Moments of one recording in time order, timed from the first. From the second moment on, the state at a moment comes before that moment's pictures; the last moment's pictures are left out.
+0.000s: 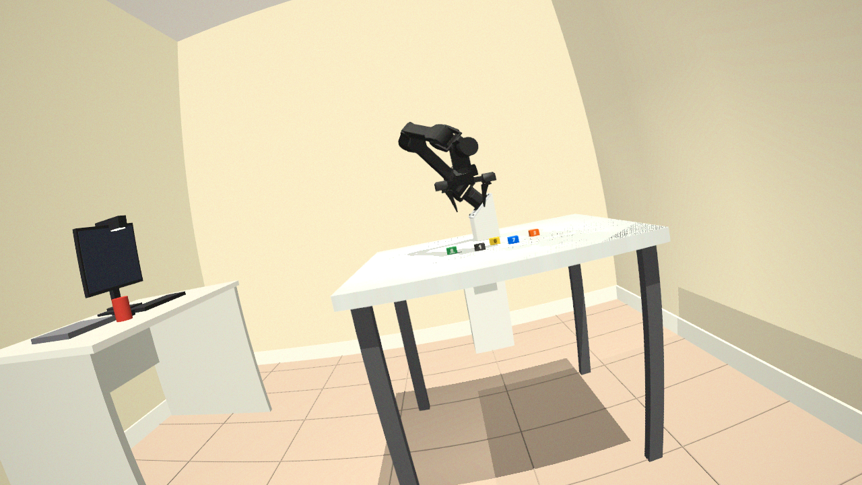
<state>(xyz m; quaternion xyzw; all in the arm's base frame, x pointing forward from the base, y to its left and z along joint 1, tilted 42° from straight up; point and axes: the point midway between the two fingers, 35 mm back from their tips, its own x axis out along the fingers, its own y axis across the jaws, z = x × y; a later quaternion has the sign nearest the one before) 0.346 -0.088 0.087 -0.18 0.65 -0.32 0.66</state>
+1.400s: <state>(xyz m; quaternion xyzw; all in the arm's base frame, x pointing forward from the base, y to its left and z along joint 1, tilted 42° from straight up) 0.337 -0.050 -0.057 -0.18 0.66 -0.32 0.66</state>
